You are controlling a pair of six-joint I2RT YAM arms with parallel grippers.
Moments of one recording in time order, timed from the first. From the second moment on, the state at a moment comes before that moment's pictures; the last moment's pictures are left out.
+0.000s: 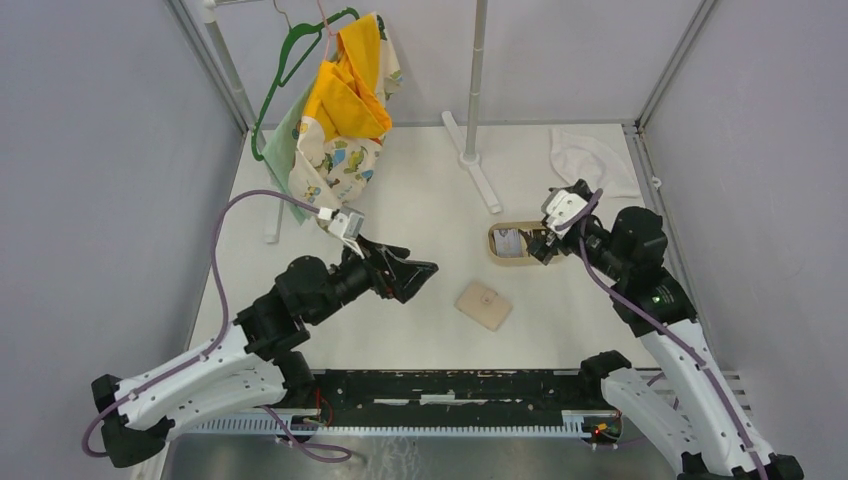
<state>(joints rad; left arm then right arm) -1.00 0.71 0.65 0.03 -0.10 -0.61 0.32 0.73 0.81 -0.30 -0.37 -0.59</state>
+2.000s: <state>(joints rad) -1.00 0.40 0.78 -0.42 -0.34 -0.56 0.29 0.63 0.85 -0.23 -0.36 -0.20</state>
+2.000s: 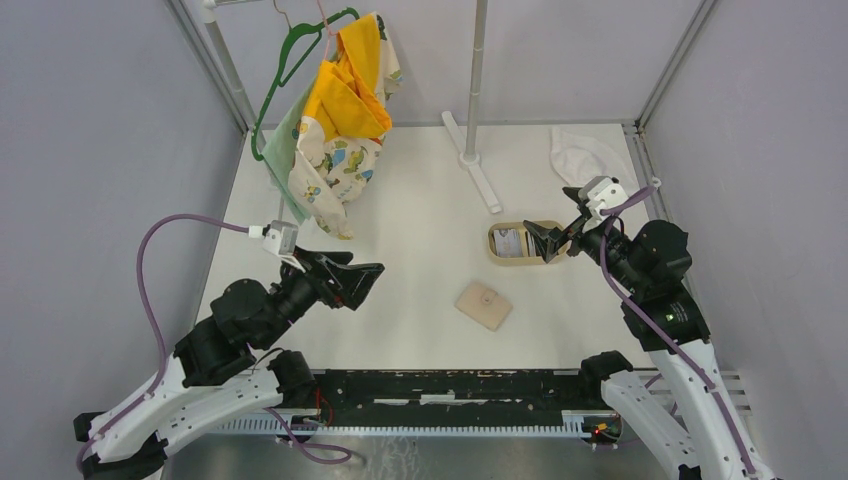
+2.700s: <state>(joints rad) -1.00 0.40 0.76 -0.42 -0.34 -0.56 0.28 0.63 0.84 -0.23 -0.36 -0.20</state>
